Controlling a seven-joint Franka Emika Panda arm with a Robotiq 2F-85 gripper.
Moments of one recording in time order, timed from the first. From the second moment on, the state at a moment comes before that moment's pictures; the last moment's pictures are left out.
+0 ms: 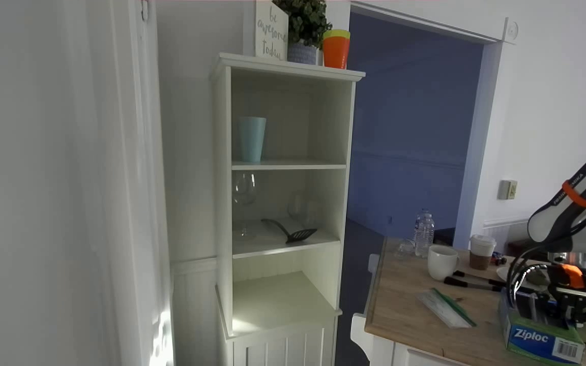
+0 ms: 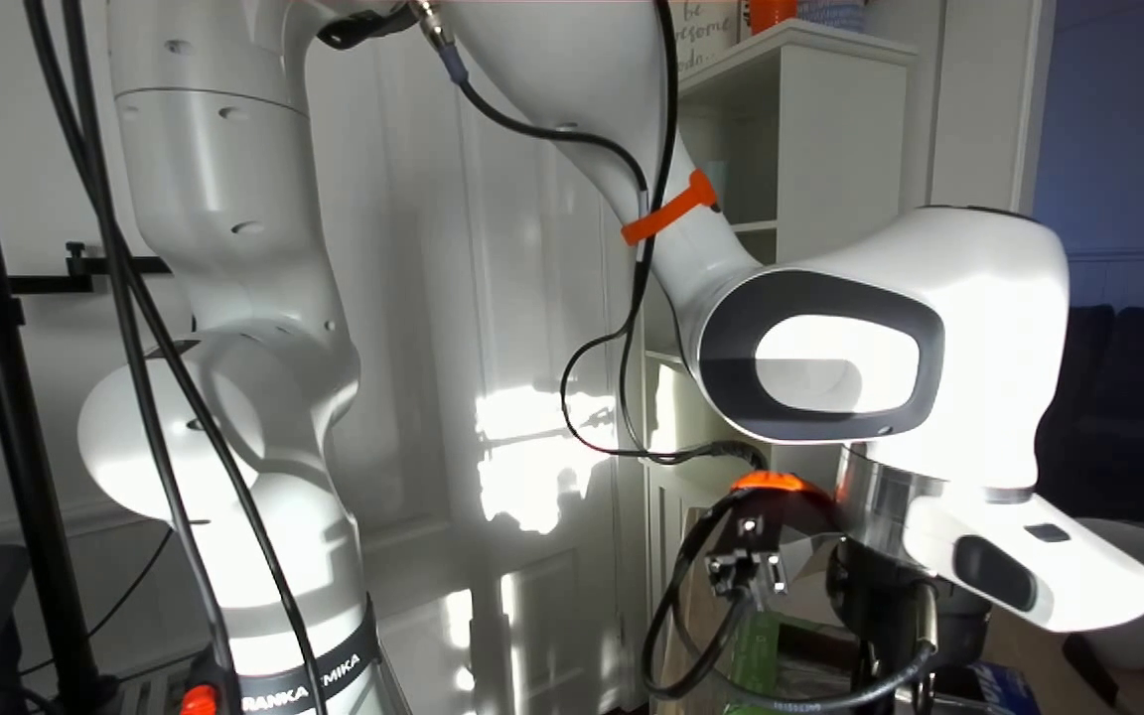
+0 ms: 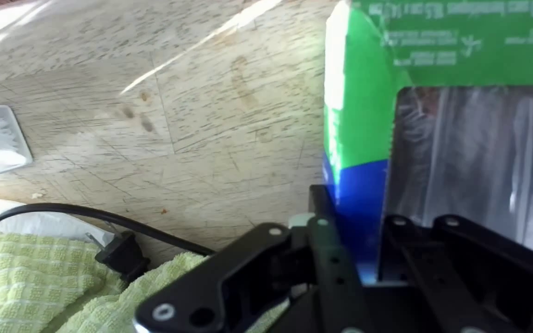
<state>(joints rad) -0.44 0.01 -0.39 -2.56 -0.14 2.48 0.32</state>
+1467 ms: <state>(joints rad) -0.43 -0.56 -0.34 -2.72 -0.10 2.03 0.03</state>
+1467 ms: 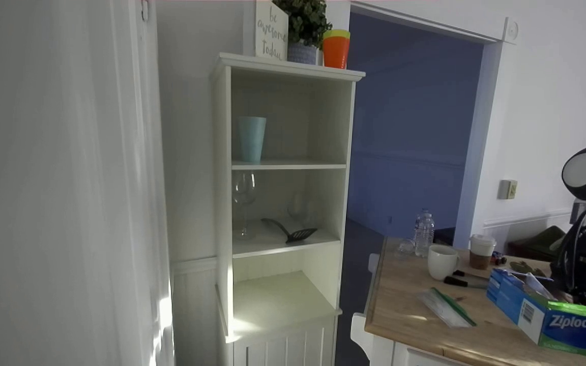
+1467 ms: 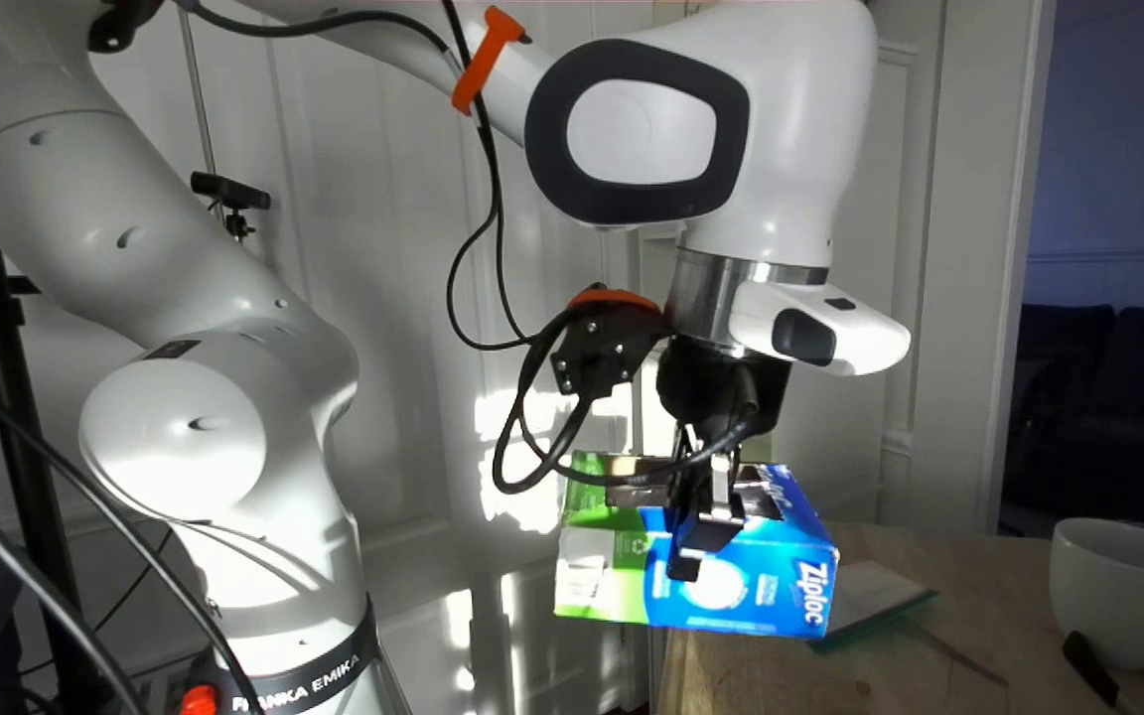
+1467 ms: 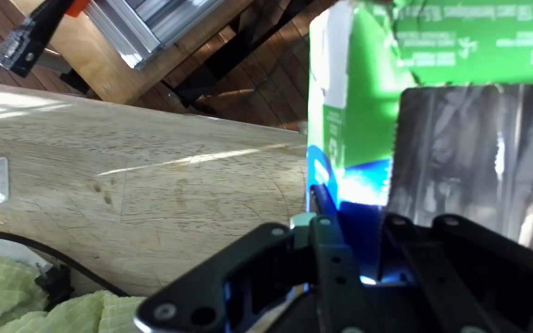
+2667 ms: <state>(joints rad) -0.37 -0.24 -0.23 -2.37 0.32 2.37 0.67</state>
